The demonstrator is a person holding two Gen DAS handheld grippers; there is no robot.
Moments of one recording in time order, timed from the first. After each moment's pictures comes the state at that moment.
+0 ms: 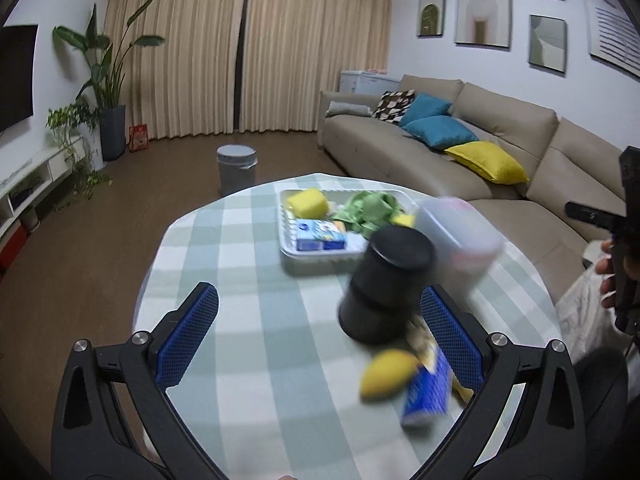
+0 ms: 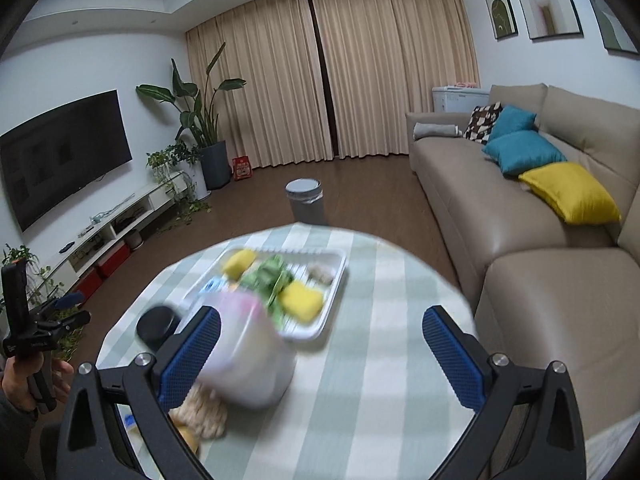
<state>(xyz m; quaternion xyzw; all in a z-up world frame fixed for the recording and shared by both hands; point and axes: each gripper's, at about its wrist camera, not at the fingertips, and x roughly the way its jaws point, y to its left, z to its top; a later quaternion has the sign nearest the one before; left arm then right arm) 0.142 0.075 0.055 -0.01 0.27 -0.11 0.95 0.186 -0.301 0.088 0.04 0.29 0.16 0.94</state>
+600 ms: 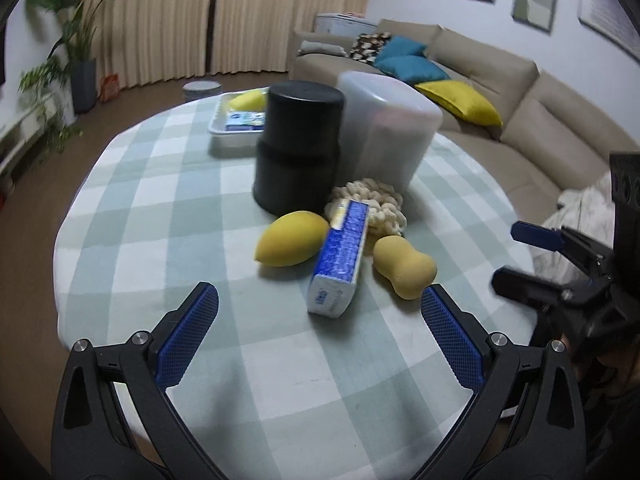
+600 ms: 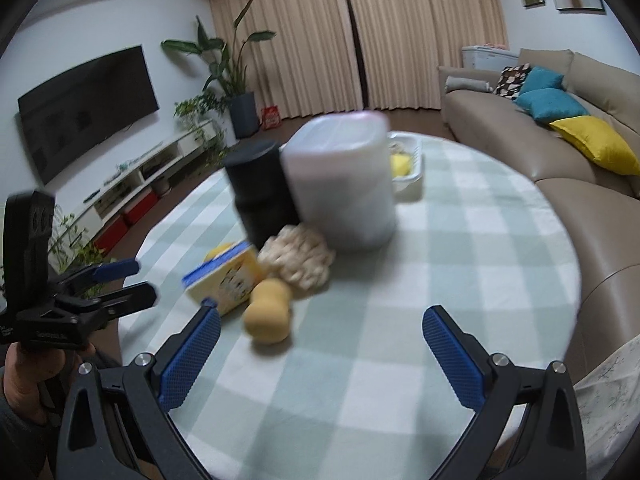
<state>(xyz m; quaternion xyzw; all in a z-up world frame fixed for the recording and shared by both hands) 0.096 0.012 -0.020 -0.01 0.38 -0.16 0.91 0.076 -0.201 -0.009 0.01 0.36 0.20 0.91</state>
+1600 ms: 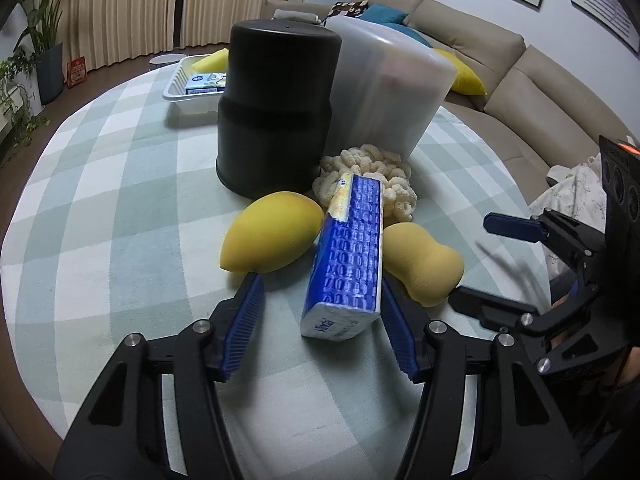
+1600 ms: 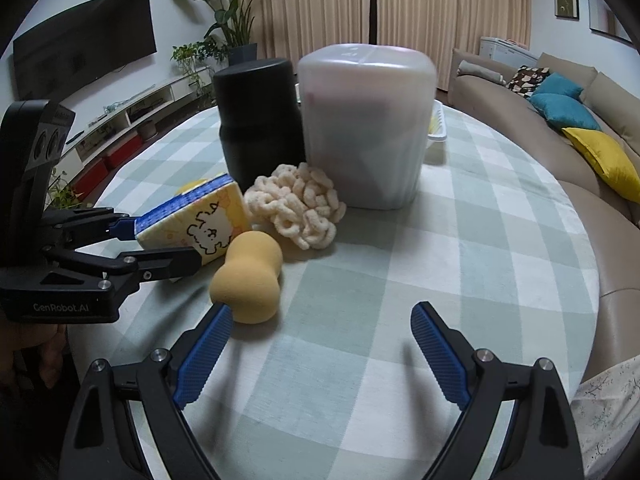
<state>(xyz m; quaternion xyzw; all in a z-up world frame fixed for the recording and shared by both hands) 0.140 0.006 -0.055 -0.01 0.43 -0.21 0.88 0.104 -0.172 -0.050 -0.07 0.40 0.19 0.89</state>
